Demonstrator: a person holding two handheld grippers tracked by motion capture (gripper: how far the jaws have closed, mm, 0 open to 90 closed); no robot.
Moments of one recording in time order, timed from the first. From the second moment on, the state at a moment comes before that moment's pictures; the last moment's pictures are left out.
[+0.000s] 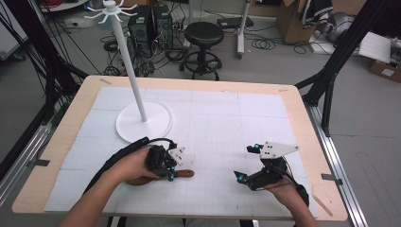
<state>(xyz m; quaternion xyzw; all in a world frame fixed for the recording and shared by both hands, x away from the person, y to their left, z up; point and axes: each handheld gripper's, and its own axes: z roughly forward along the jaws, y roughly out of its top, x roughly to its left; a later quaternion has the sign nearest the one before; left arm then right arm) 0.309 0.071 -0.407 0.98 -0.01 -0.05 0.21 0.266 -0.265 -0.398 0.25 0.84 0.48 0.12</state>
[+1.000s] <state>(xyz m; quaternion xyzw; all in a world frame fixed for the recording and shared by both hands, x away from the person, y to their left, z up) 0.348 0.068 -0.419 0.97 0.11 0.01 0.20 0.266 -0.265 -0.399 0.25 0.84 0.48 0.12</state>
